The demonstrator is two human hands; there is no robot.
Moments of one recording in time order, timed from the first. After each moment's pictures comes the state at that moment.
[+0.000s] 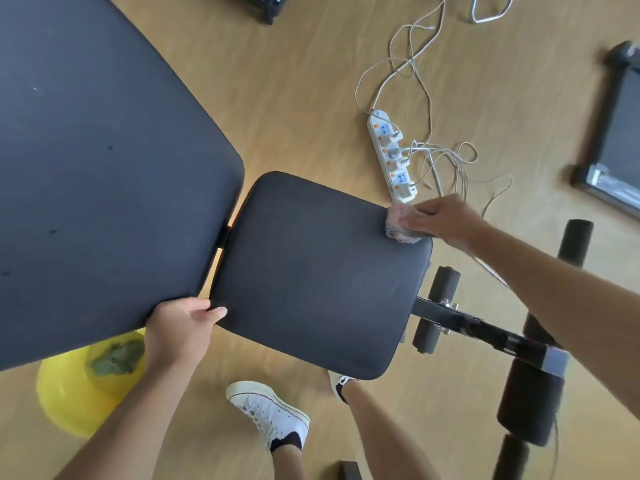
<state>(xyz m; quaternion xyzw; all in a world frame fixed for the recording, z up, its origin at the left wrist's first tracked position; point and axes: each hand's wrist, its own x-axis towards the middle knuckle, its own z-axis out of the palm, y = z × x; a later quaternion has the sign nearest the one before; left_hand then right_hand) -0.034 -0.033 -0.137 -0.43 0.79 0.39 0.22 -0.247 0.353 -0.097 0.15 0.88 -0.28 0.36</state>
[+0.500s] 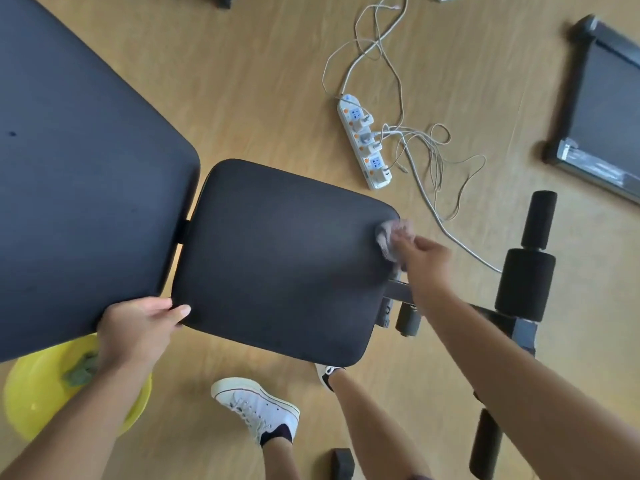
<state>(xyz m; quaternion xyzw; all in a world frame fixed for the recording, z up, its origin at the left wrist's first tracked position) -0.034 -0.035 -0.141 -0.45 0.75 0.43 0.23 -0.132 0.348 -0.101 0.42 0.79 -0.42 0.15</state>
